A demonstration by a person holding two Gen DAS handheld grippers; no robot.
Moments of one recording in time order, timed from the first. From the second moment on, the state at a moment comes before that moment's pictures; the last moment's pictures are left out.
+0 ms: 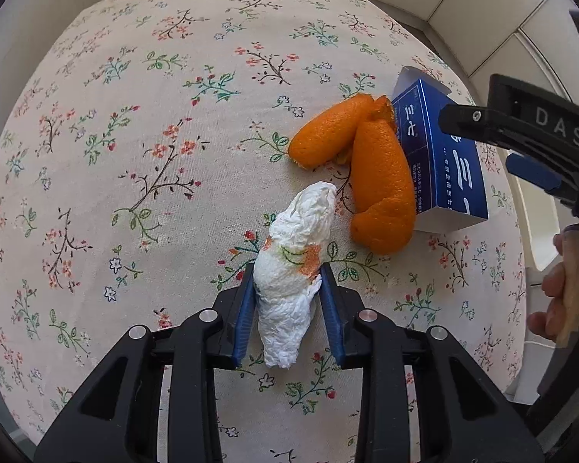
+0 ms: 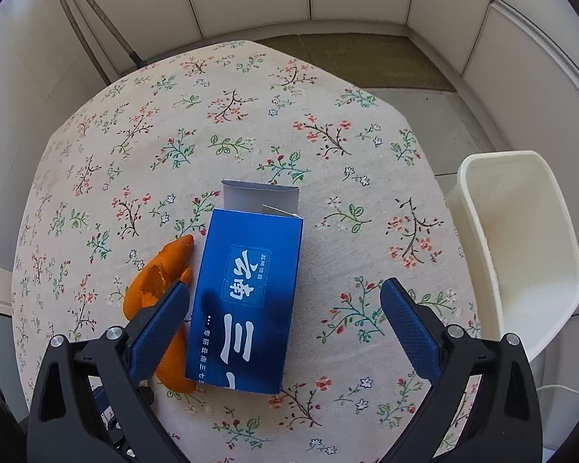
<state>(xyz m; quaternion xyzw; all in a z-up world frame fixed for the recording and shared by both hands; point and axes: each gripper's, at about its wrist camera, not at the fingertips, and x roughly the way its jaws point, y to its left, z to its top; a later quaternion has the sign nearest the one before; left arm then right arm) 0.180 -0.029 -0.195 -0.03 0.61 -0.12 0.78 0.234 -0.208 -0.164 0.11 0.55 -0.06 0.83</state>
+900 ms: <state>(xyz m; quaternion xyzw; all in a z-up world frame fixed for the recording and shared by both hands) 0.171 0.022 -0.134 -0.09 0.55 -0.08 0.82 0.248 -0.198 -0.183 0.19 0.56 -0.01 0.81</state>
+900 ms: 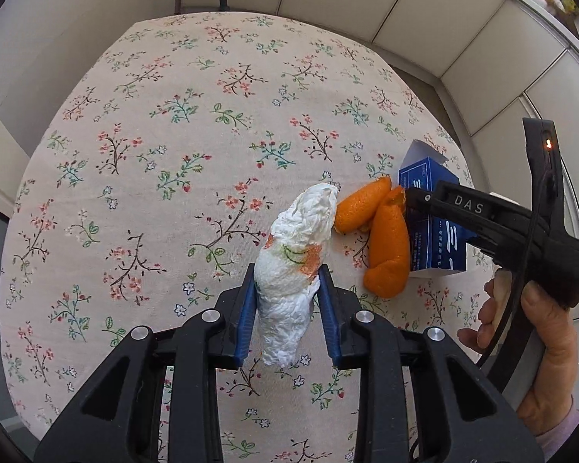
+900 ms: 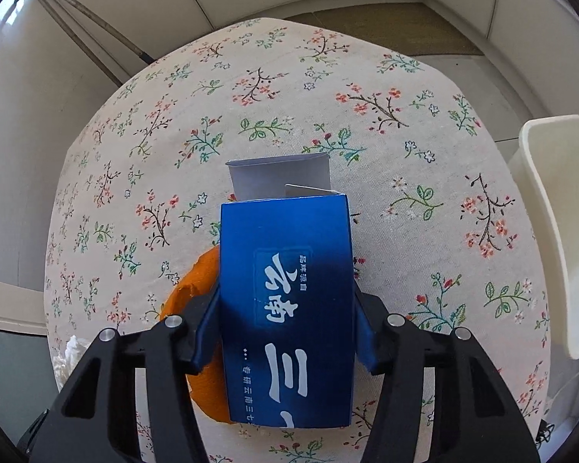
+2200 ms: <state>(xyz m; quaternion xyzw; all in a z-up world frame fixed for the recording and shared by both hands) 0.183 -0.073 -0.055 -0.12 0.45 -0.15 0.87 0.156 -0.323 -0.021 0.16 0.33 -0.07 0.93</state>
